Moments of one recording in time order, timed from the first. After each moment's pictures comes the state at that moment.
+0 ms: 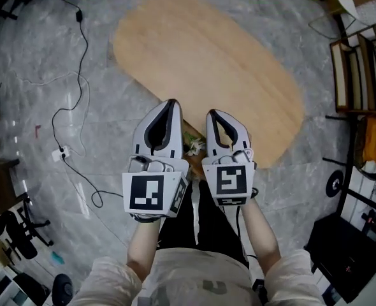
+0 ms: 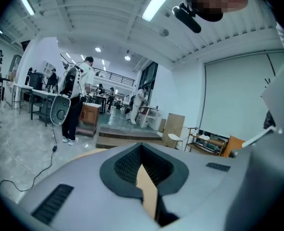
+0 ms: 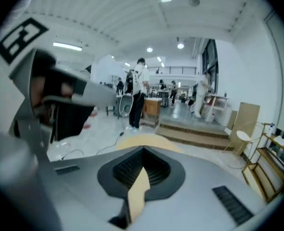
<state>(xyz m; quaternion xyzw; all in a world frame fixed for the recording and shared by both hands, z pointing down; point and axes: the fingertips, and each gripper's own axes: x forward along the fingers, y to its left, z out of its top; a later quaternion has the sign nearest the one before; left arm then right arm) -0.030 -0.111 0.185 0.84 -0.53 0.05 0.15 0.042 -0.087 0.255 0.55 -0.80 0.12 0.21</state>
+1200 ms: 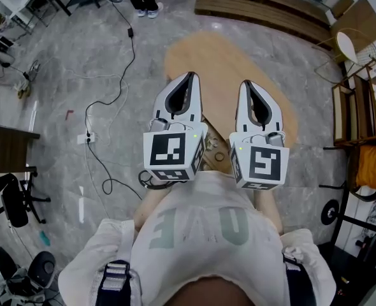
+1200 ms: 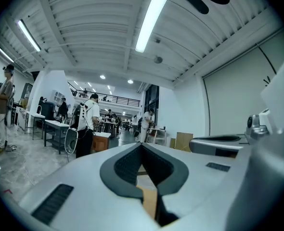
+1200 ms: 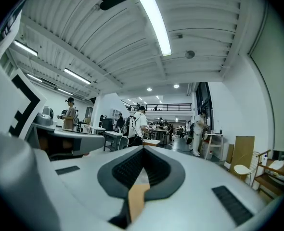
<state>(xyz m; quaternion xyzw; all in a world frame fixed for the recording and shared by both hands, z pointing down) -0.084 0.009 -0.052 0.81 -0.59 -0.02 0.04 0.020 0.021 -0.056 0.58 -0.82 -0.04 0.04</state>
